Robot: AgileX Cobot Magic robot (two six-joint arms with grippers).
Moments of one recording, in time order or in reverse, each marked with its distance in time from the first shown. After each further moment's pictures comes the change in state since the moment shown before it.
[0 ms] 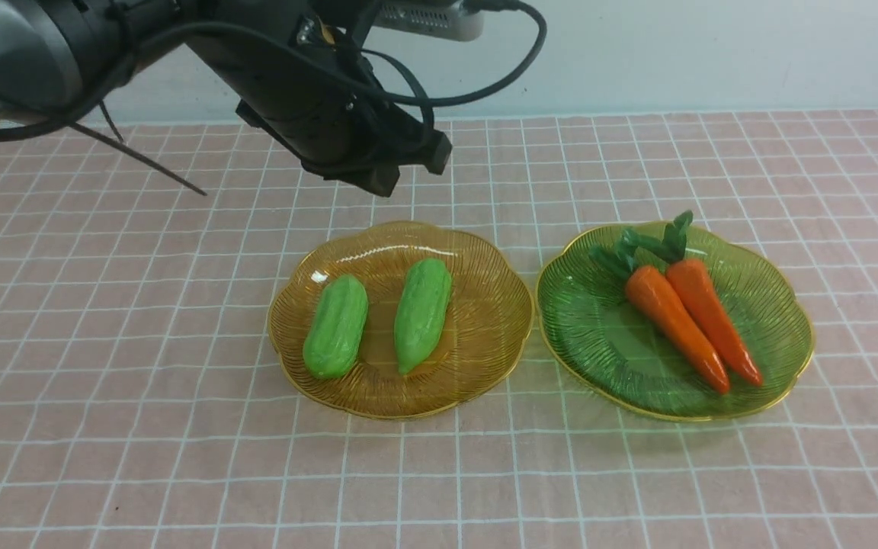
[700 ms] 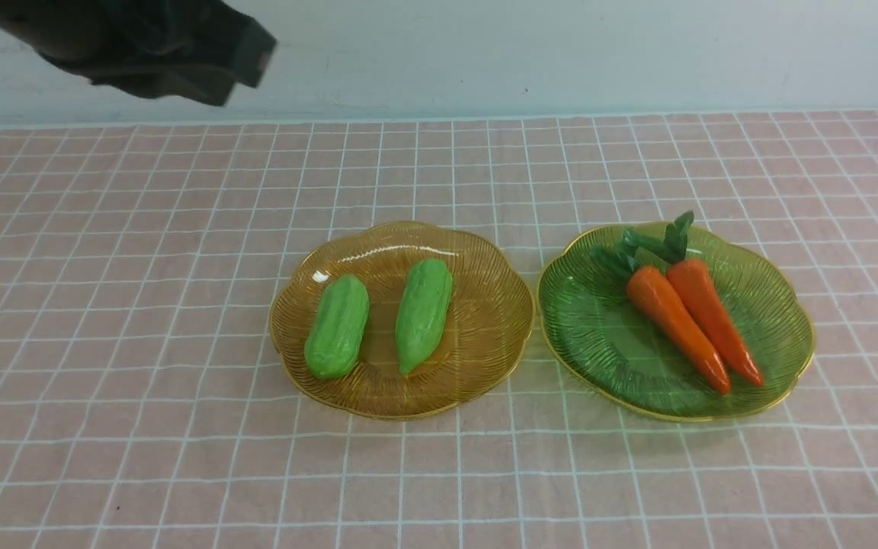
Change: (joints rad) right arm -0.021 -0.341 0.300 -0.139 0.019 -0.001; left arm 0.000 -0.407 0.019 0.151 0.235 0.018
